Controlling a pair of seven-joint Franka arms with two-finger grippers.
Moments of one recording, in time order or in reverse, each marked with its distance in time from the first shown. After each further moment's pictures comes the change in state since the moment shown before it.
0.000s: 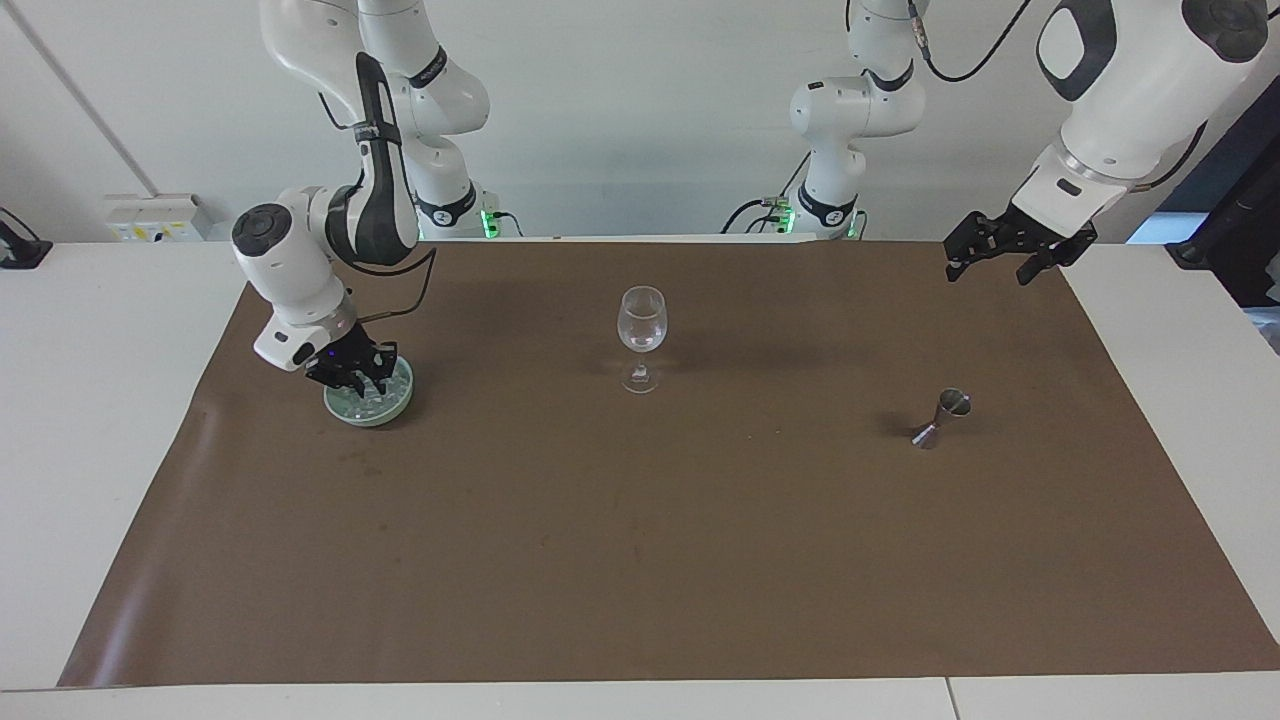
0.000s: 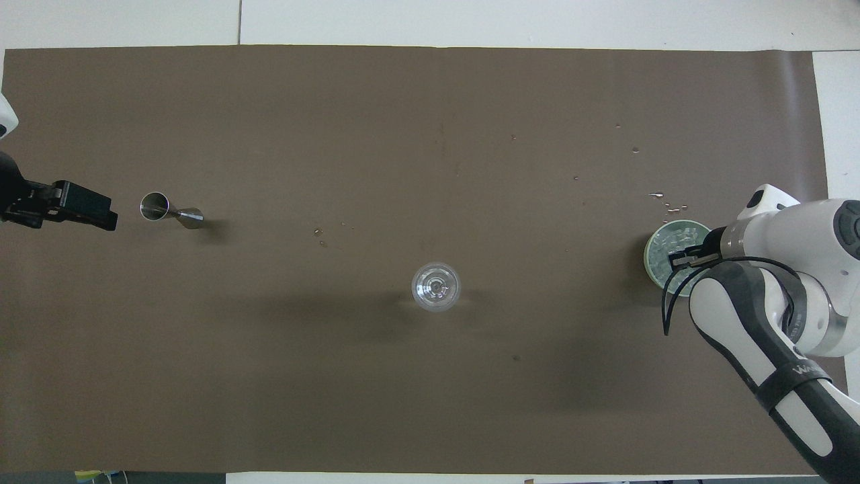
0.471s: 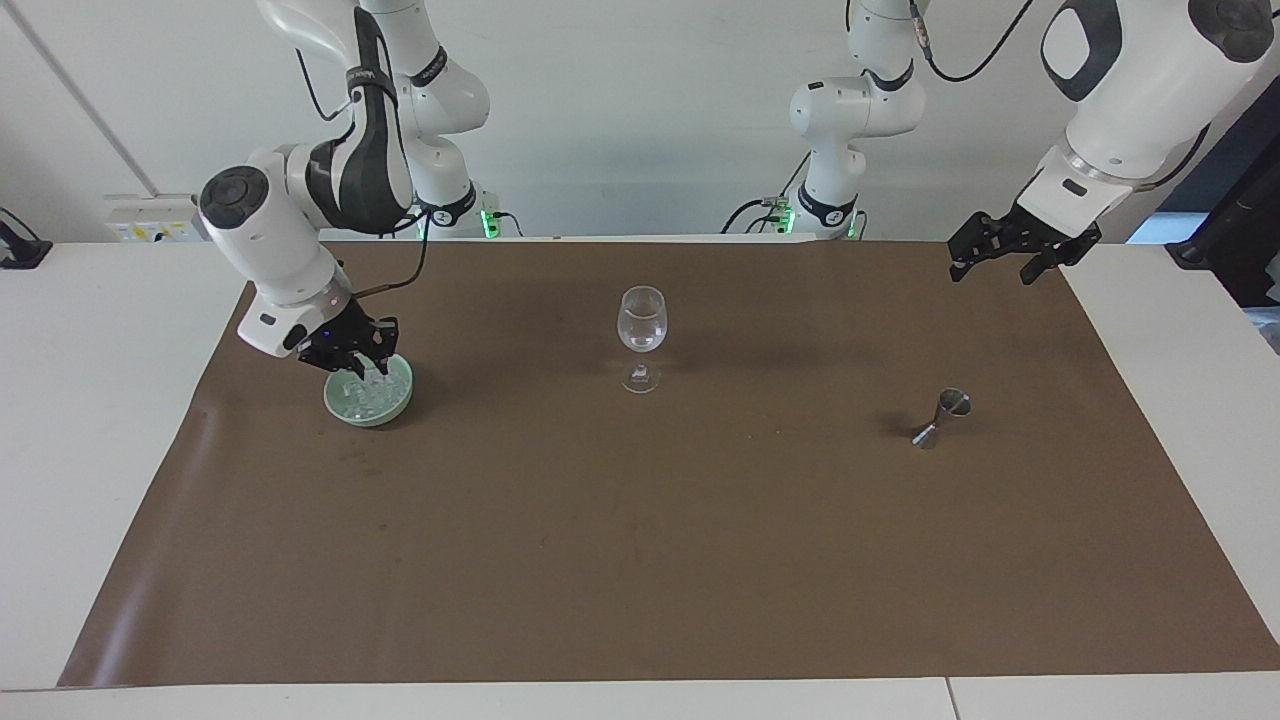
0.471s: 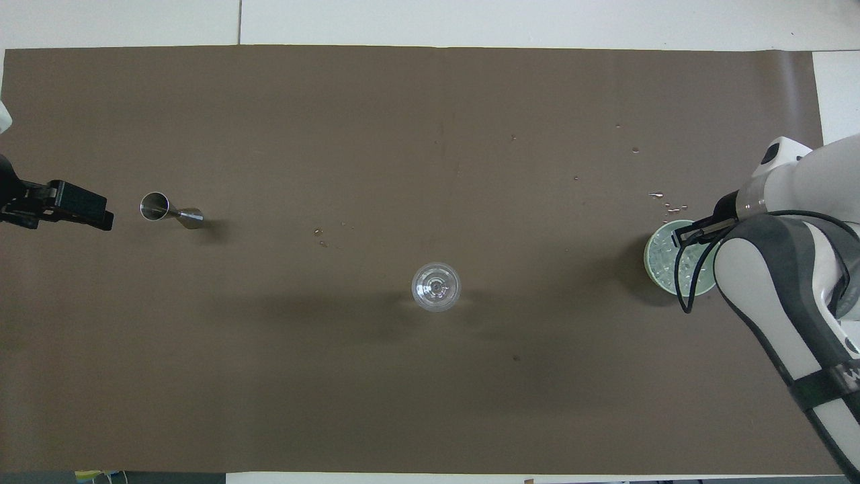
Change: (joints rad) left arm 0.001 0.000 0.007 0.000 0.000 0.000 0.000; right arm 0.099 -0.023 0.007 0.348 0.001 -0.460 0.108
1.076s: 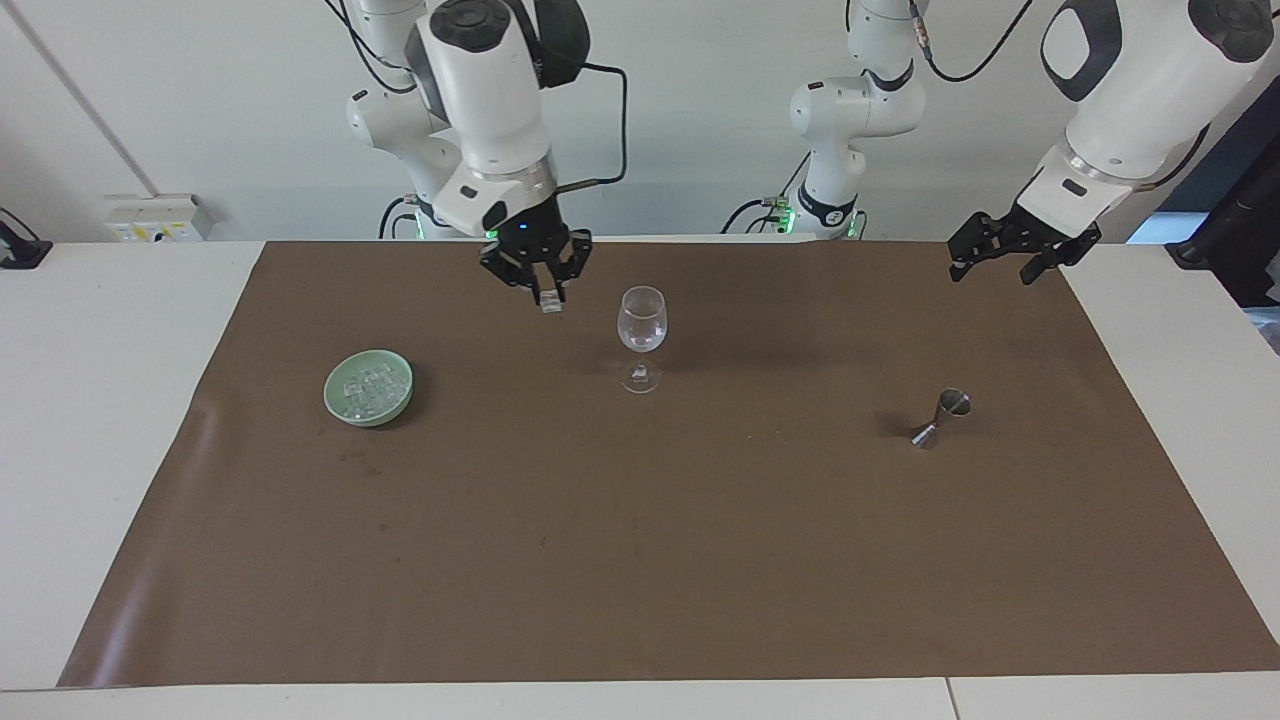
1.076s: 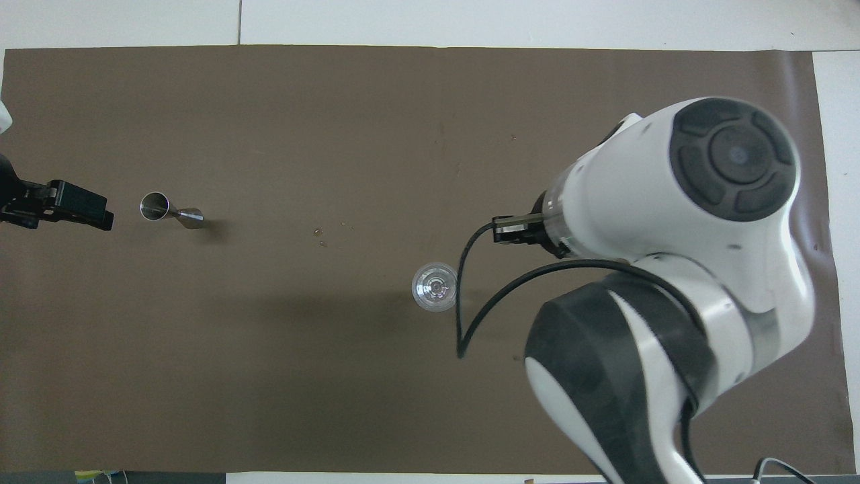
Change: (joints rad) left arm 0.000 0.000 0.000 0.000 0.000 0.000 0.000; right arm 0.465 0.044 0.022 0.271 0.042 -0.056 0.690
